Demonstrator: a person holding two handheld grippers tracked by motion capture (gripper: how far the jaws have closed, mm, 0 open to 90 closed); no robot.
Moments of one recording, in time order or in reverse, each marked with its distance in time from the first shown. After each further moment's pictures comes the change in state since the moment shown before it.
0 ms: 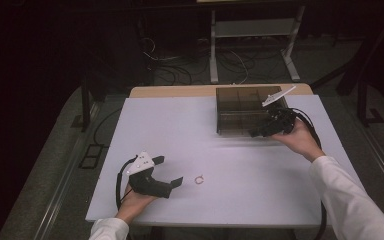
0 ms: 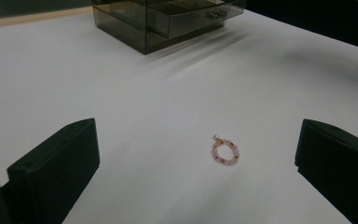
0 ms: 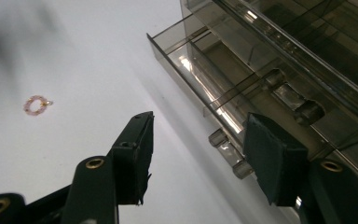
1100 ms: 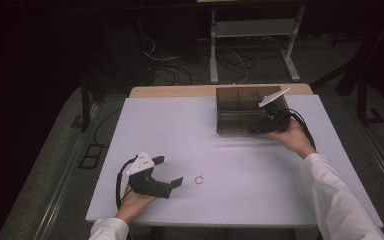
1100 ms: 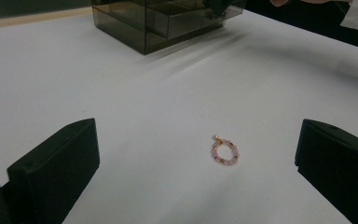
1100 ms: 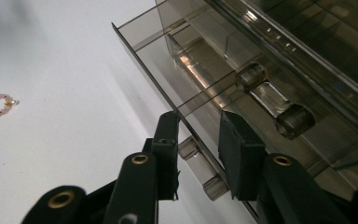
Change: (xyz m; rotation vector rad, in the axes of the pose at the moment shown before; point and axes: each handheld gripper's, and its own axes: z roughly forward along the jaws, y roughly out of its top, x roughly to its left) left arm -0.001 0.000 0.000 0.000 -0.001 0.000; right arm -0.021 -0.003 0.024 0.001 0.005 -0.012
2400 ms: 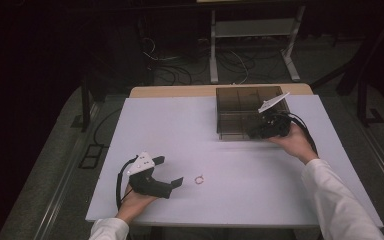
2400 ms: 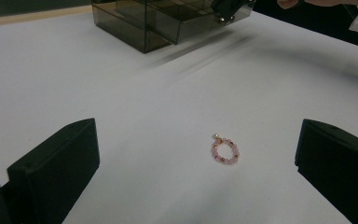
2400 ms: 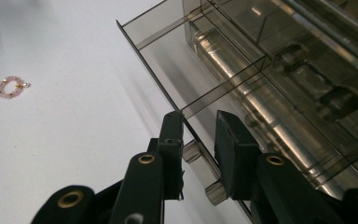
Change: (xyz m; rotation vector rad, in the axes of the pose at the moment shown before) left arm 0.000 -0.001 0.001 0.004 0.001 -0.001; right arm 0.014 -0.008 -0.001 0.017 0.005 -0.042
